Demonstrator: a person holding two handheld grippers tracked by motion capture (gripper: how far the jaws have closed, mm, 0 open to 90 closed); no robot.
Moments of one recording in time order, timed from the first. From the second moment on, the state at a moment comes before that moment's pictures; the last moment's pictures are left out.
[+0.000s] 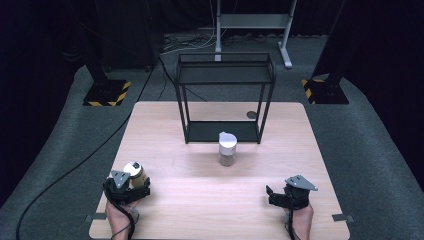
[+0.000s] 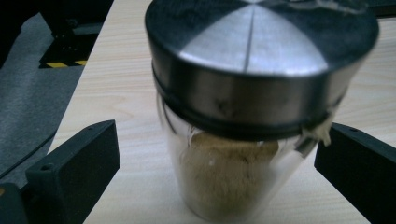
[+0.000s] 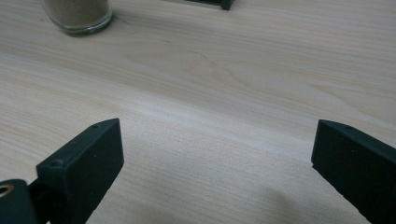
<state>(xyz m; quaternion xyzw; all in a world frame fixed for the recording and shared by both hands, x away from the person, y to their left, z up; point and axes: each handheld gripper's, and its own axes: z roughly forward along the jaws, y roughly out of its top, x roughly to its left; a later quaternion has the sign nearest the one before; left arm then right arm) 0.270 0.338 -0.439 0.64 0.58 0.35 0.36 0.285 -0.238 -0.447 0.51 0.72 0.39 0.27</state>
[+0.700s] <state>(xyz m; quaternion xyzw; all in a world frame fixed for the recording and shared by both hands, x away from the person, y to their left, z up) 0.284 0.355 -0.438 0.65 0.56 0.33 0.40 0.285 -0.239 -0.447 0.51 0.72 0.39 0.27</state>
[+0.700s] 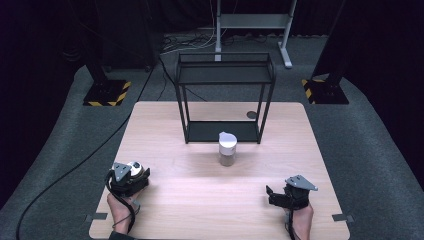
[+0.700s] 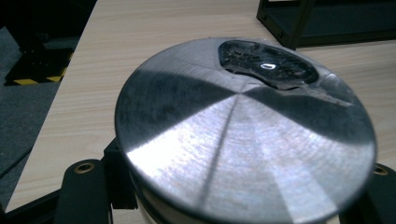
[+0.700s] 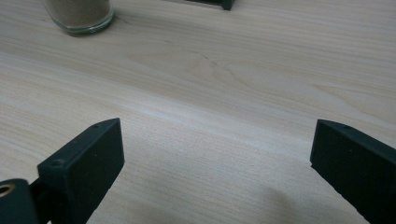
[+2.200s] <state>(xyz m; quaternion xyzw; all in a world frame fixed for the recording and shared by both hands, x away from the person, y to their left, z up) 0.244 0.346 -0.410 0.67 0.50 0.30 0.46 0.282 -0.236 -0.448 0.50 0.72 0.39 0.28</state>
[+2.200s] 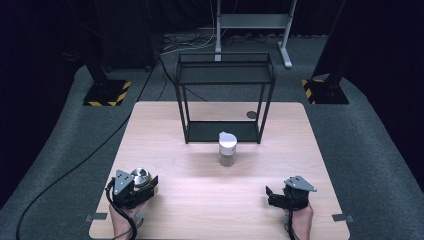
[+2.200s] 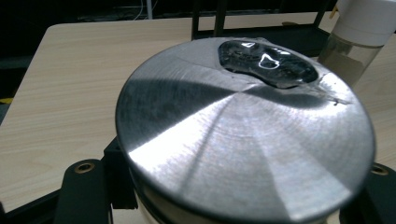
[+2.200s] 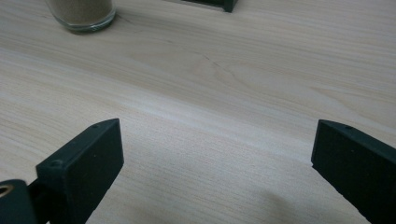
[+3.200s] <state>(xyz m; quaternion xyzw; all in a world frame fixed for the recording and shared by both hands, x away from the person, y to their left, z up) 0.266 0.325 -0.383 0.70 0.44 0.29 0.48 0.282 -0.236 -0.448 0.49 0.73 0.39 0.28</state>
